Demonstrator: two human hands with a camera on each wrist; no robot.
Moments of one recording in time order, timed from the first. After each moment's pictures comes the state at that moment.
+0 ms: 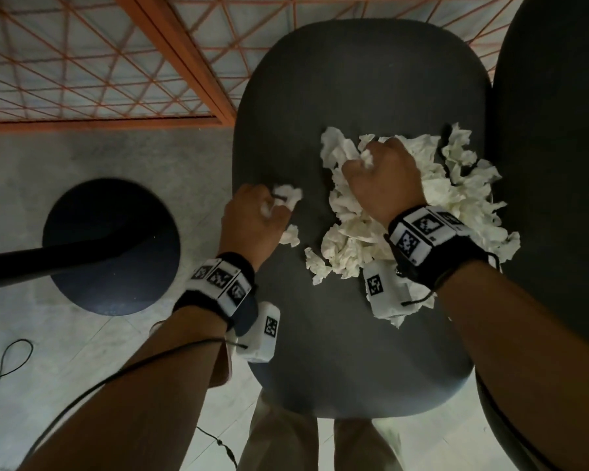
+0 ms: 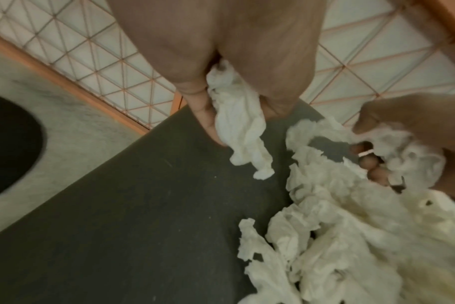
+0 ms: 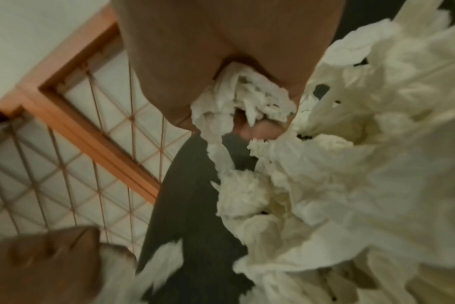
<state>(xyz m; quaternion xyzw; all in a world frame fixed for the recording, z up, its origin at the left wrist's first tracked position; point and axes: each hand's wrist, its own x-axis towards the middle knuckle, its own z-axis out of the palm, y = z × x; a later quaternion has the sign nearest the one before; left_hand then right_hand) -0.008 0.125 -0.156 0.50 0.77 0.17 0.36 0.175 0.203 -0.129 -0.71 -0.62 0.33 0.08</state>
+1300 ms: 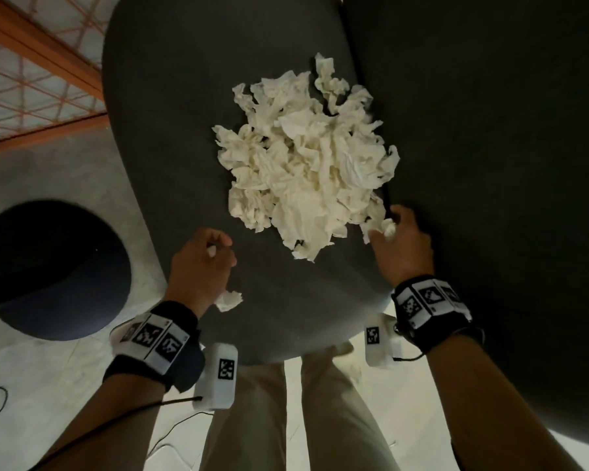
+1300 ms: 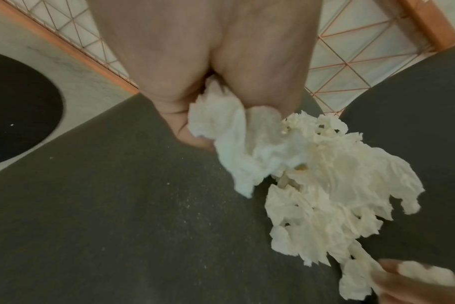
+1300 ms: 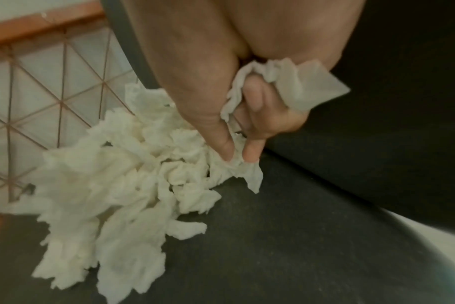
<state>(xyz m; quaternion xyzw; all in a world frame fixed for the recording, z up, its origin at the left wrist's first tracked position) 0.061 0.034 -0.119 0.42 0.76 0.05 0.50 0.340 0.022 -0.111 -0.88 -0.31 0.37 0.00</state>
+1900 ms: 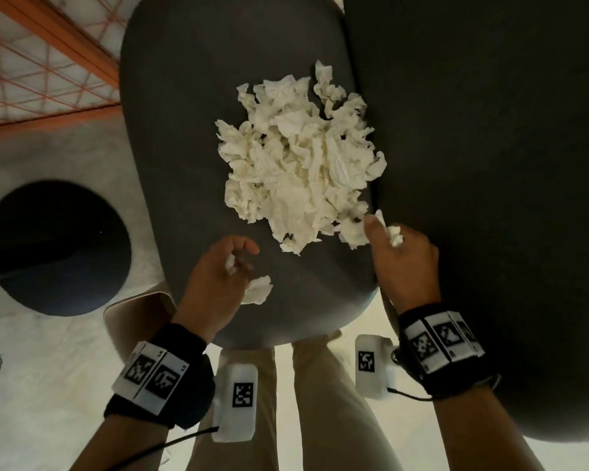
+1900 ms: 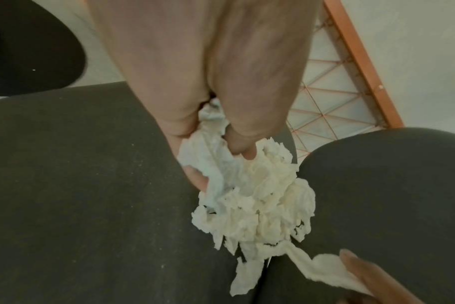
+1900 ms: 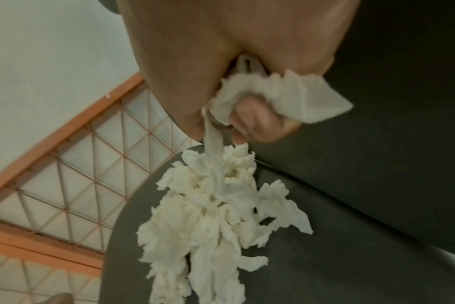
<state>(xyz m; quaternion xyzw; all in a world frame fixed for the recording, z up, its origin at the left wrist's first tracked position) 0.105 -0.004 -0.059 0.41 0.71 0.10 0.57 0.346 0.014 -0.046 -0.84 -0.36 0.38 0.13</state>
